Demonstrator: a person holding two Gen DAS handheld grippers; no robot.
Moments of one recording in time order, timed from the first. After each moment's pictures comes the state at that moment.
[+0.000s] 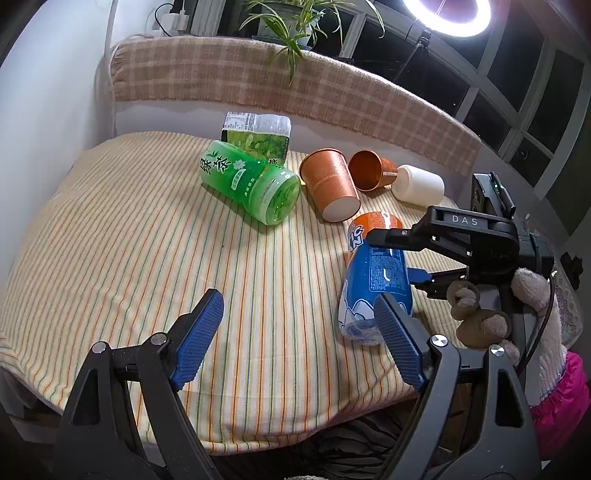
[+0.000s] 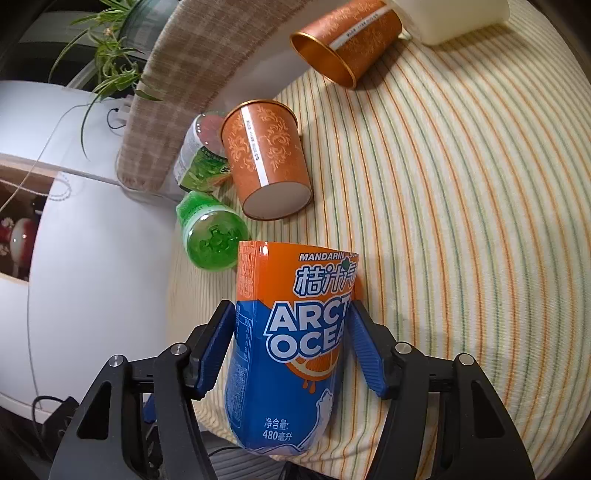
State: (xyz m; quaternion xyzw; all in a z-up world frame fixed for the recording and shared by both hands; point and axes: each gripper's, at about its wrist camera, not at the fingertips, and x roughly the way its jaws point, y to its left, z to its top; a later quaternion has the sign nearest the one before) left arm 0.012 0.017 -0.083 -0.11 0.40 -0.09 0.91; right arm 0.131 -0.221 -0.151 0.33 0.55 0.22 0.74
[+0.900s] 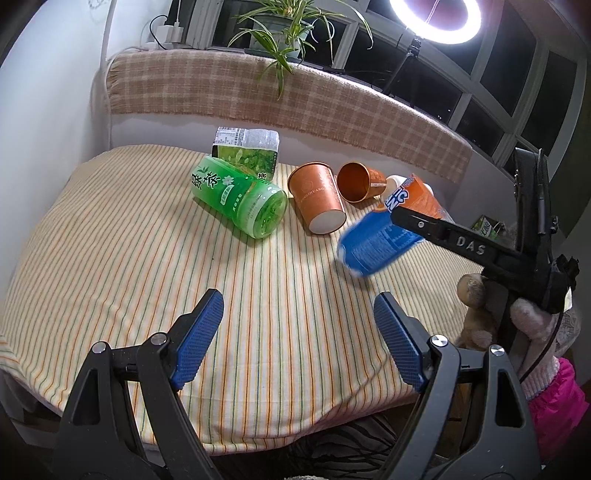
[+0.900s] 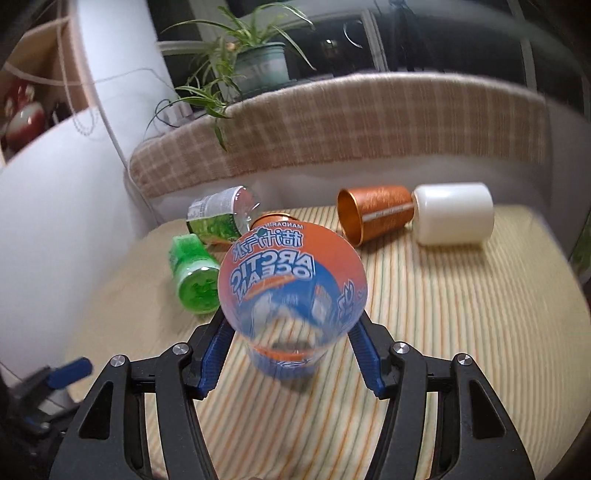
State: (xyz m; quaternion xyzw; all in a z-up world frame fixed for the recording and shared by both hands) left arm 0.008 0.011 -0.071 -0.11 0.38 -0.09 0.91; right arm 0.096 -0.212 -0.075 0.07 0.36 0.18 0.91
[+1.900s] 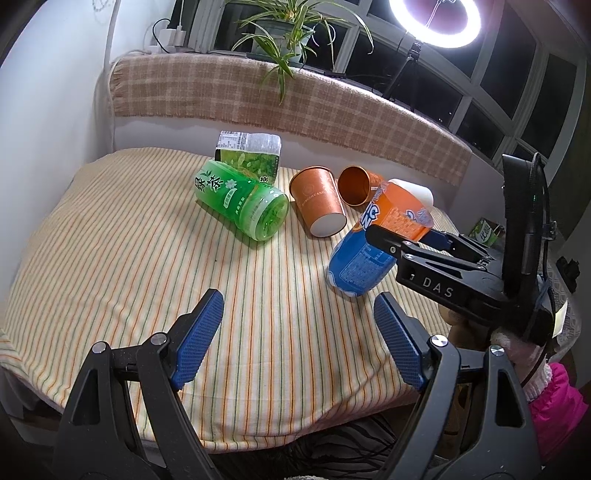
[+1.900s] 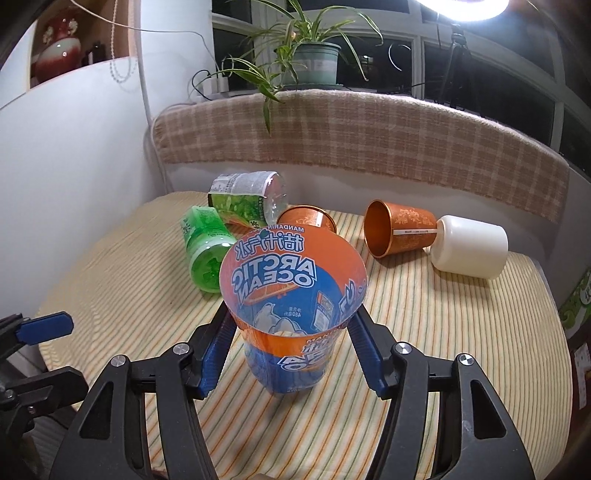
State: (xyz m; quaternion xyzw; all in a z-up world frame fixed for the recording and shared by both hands) left arm 0.006 0.013 -0.067 -0.11 0.37 -0.09 0.92; right arm 0.081 -0.174 -0.080 -0.03 0.34 0.19 0.92
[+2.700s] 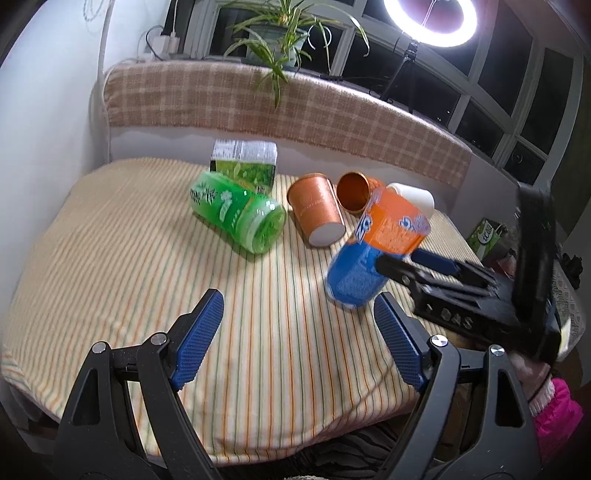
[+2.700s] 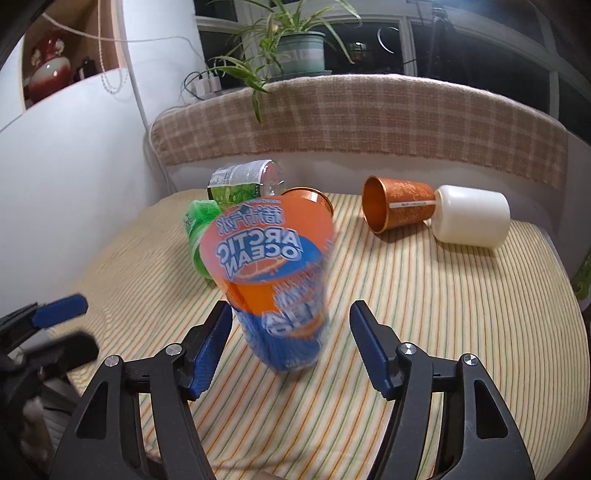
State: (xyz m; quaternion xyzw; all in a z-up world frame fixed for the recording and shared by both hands) left arm 0.016 0.009 -0.061 -0.10 0.36 -0.09 0.92; right arm 0.071 -0.194 -0.087 0.02 0.36 0.20 0.91
